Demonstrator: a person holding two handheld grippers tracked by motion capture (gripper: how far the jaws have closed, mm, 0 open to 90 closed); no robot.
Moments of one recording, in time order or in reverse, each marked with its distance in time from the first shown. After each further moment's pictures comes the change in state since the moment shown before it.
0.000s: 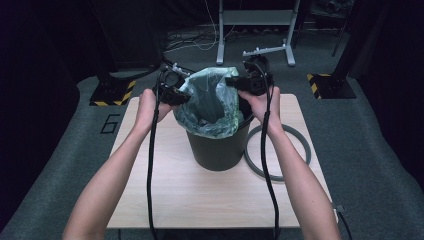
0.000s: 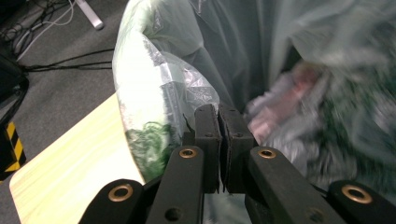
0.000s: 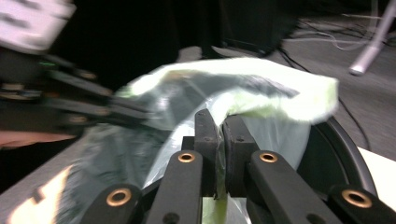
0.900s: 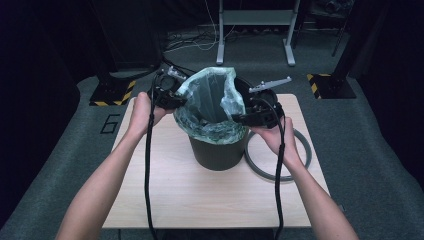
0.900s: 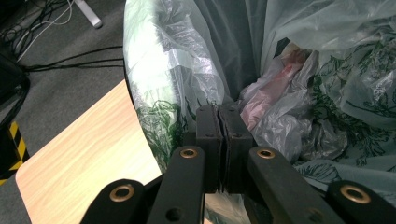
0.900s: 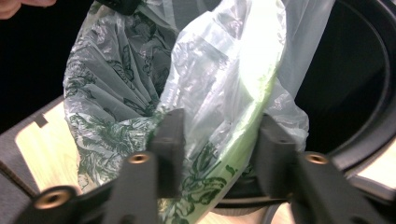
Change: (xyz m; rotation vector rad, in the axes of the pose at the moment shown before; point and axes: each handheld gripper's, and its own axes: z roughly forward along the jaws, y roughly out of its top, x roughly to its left) left arm -0.004 -0.009 -0.015 0.004 0.000 0.023; right arm 0.013 -0.068 -0.028 0.154 0.027 -0.074
